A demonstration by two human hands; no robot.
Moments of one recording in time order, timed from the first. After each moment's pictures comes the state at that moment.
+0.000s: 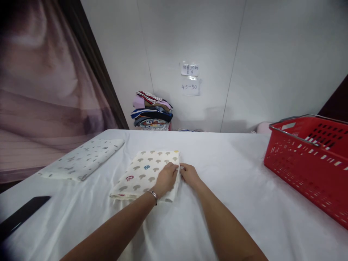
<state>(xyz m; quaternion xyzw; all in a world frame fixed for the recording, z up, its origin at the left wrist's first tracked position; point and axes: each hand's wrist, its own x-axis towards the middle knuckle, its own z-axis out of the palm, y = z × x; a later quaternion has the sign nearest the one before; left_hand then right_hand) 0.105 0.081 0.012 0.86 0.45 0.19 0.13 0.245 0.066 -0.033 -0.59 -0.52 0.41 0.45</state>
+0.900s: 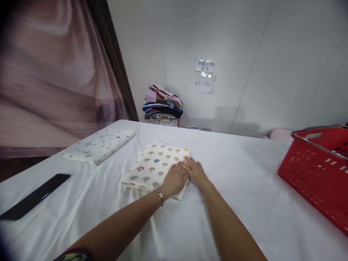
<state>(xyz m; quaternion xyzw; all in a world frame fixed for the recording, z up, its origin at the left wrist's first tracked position) 0.098 0.054 -0.001 0.90 0.42 0.14 0.05 0.246 0.057 -0.019 -0.60 -0.70 0.25 0.30</state>
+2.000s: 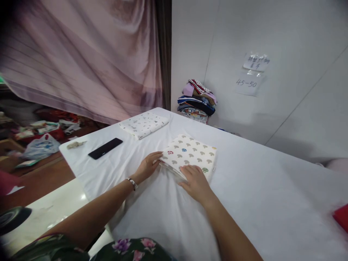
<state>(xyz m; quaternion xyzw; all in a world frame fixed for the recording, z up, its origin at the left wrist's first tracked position) -0.108 0.043 -0.007 0.75 0.56 0.34 0.08 0.154 -0.002 0.027 -0.41 -0.89 0.09 0.20</state>
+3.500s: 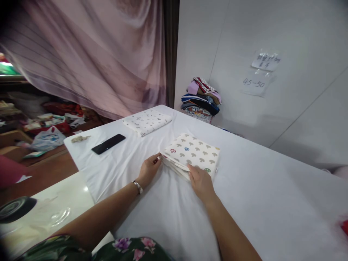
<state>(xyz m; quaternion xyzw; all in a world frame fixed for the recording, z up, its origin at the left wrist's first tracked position) -0.089 0.022 -0.007 0.59 0.69 0.38 0.16 0.162 0.010 -0.004 -0.47 -0.85 0.00 0.24</state>
